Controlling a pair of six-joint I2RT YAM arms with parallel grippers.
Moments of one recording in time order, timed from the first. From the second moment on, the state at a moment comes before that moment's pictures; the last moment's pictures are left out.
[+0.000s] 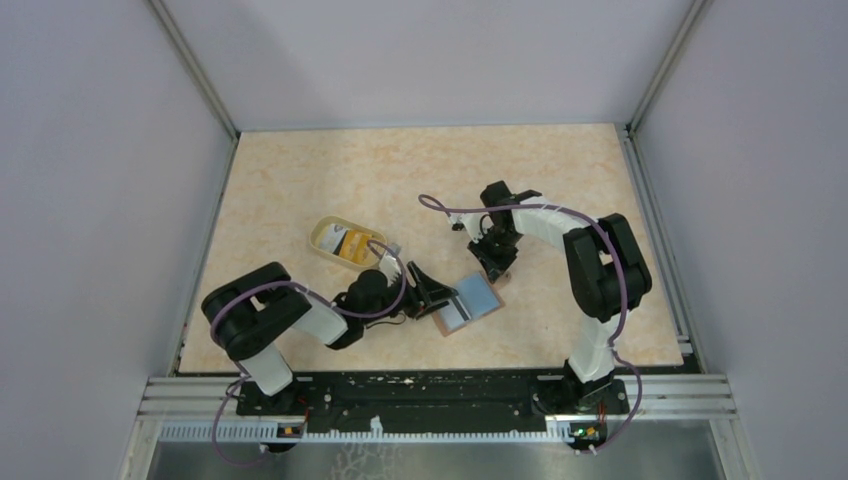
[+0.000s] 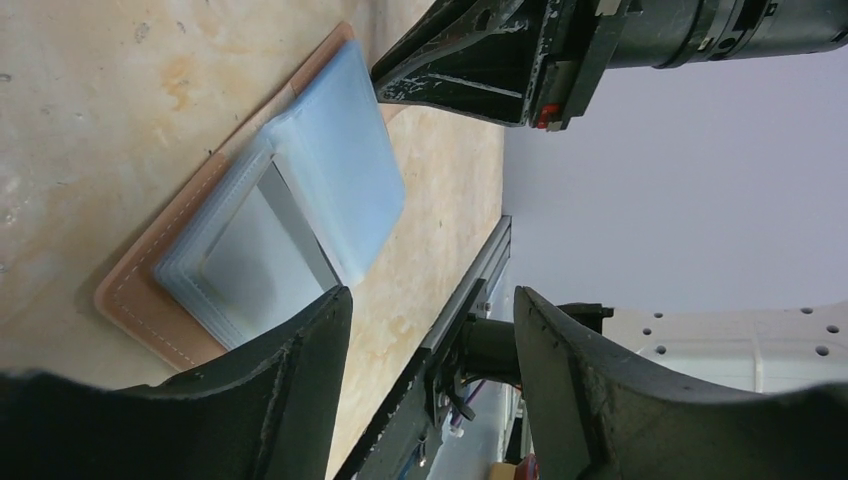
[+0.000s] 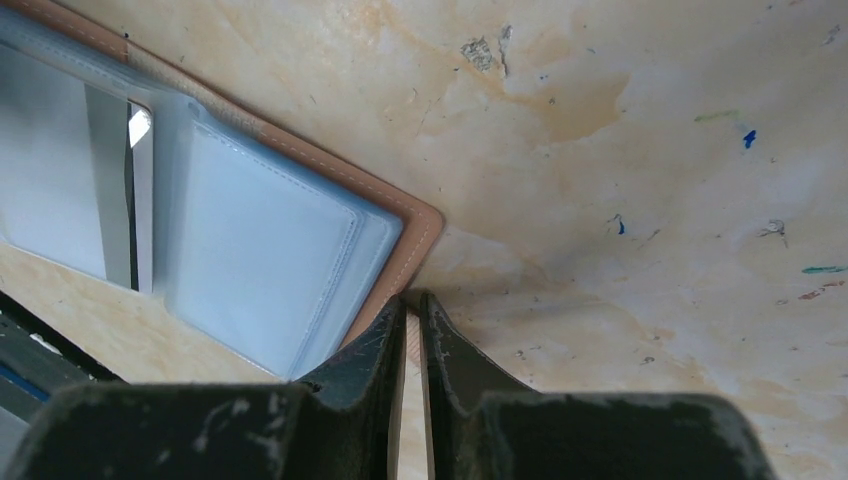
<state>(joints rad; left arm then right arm) -0.91 1.70 0.35 1.11 0.13 -1.34 0.43 1.83 1.18 -0.80 -0.30 -0.47</state>
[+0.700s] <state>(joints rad) -0.95 1.49 0.49 0.34 -0.05 -1.34 0.43 1.83 1.18 -0.80 -0.31 -0.47</state>
